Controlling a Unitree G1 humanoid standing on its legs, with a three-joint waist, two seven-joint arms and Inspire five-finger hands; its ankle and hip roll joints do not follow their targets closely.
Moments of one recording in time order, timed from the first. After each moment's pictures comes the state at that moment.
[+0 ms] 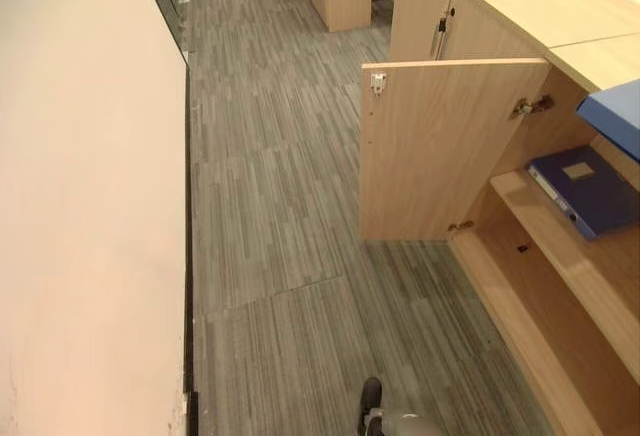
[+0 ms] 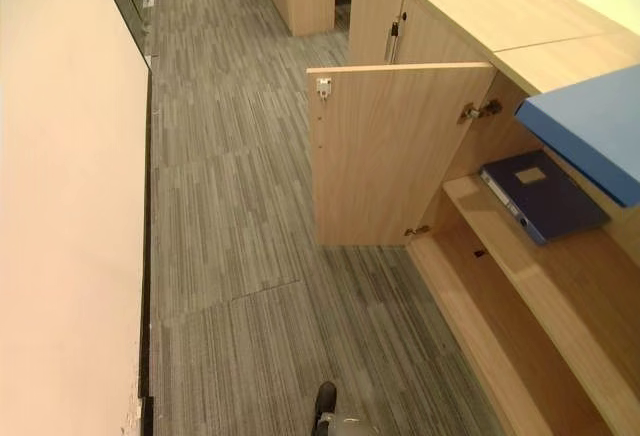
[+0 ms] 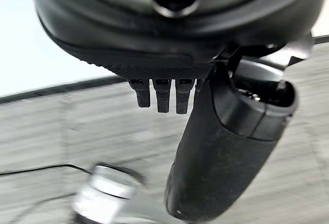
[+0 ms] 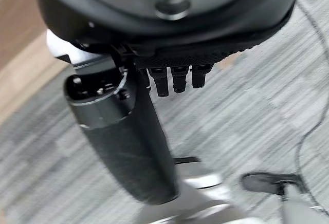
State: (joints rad) left arm 0.06 0.20 -0.04 1.31 -0.16 -0.07 0.06; right arm 0.01 -0.26 0.03 1.37 0.48 0.00 0.05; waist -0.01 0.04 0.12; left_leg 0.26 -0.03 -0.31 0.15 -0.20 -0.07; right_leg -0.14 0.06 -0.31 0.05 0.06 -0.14
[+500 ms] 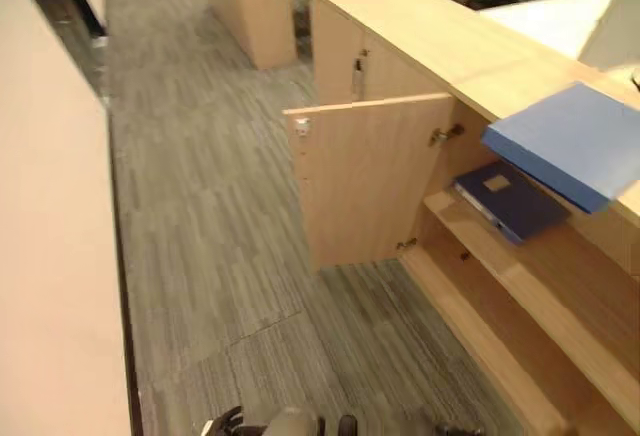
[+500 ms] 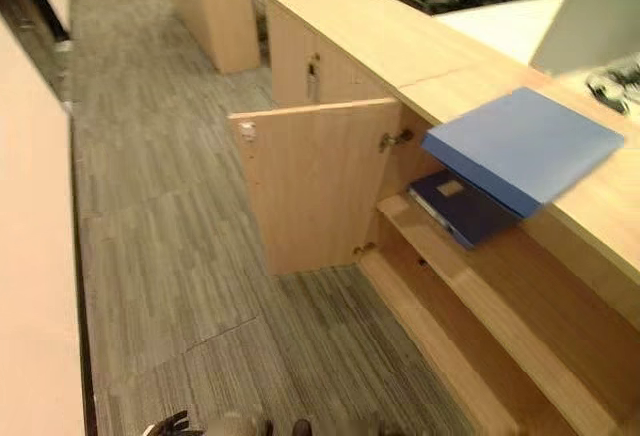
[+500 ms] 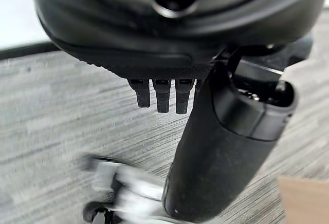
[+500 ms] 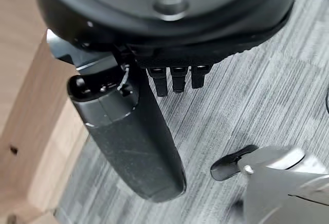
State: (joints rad) left arm 0.07 0.21 -0.06 1.15 -0.23 -0.07 0.12; right arm -0.04 -0.24 -0.01 1.37 0.65 0.00 0.00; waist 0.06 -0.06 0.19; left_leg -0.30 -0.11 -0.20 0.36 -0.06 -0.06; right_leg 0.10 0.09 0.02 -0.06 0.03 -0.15
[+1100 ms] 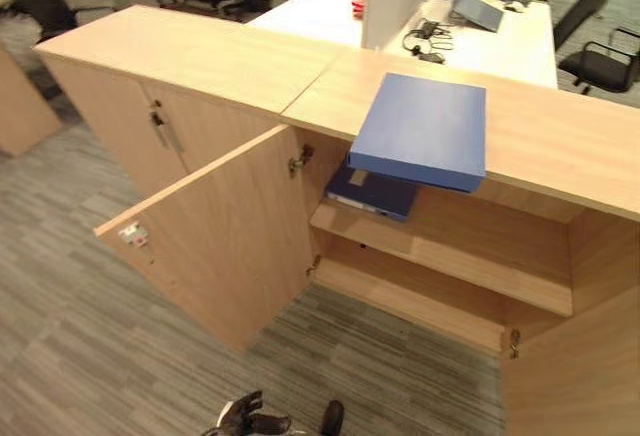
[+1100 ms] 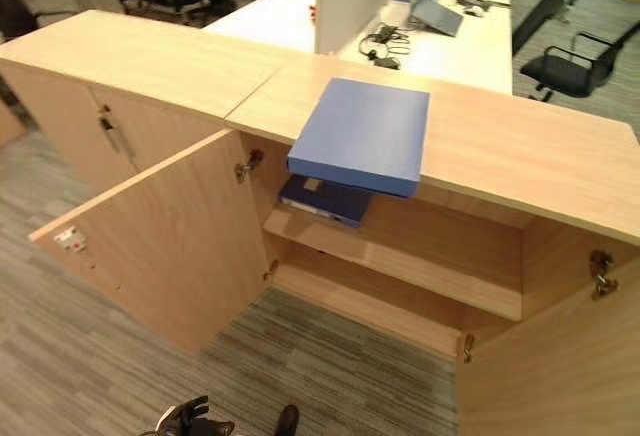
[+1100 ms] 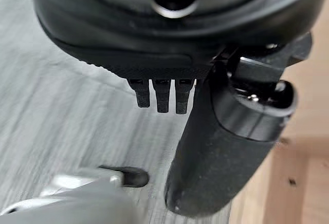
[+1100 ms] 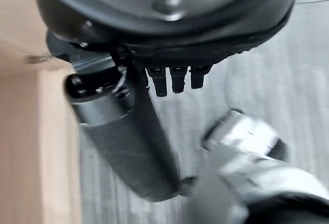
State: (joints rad) left arm -0.04 0.21 -0.20 1.19 -0.21 -0.09 0.06; right arm 0.02 -0.21 0.04 1.35 0.55 0.02 0.04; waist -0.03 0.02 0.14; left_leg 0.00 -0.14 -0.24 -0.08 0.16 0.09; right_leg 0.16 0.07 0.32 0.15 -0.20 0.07
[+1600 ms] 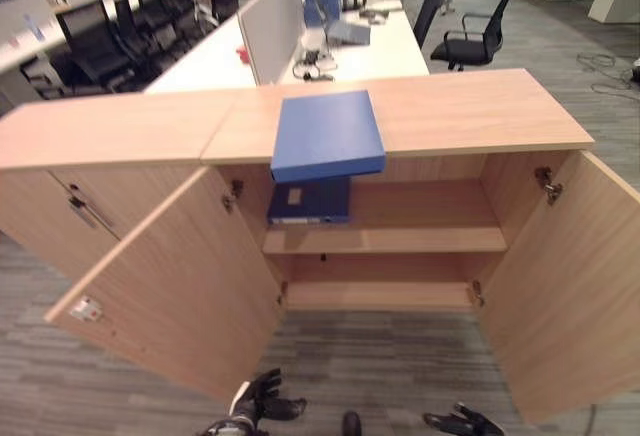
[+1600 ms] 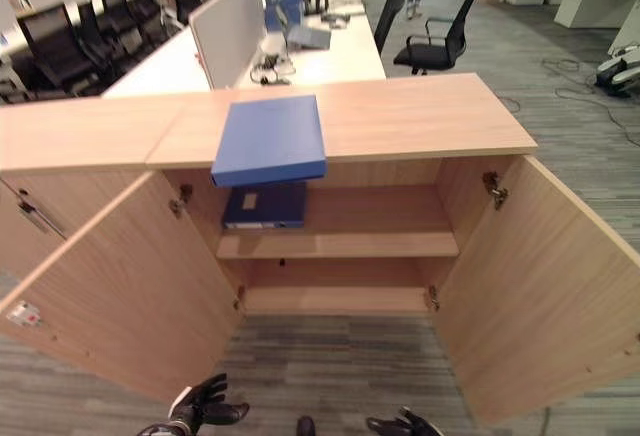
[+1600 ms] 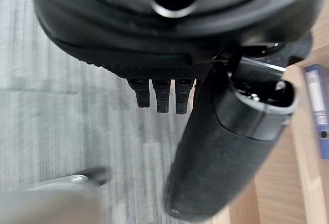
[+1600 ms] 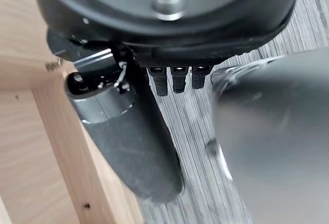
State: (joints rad) left arm 0.11 0.24 -0.21 0.83 -0.23 -0.04 0.02; right arm 0.04 -0.24 0.12 1.12 0.52 0.01 0.09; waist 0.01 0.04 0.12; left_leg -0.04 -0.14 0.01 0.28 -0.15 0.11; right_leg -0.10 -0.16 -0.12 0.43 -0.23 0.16
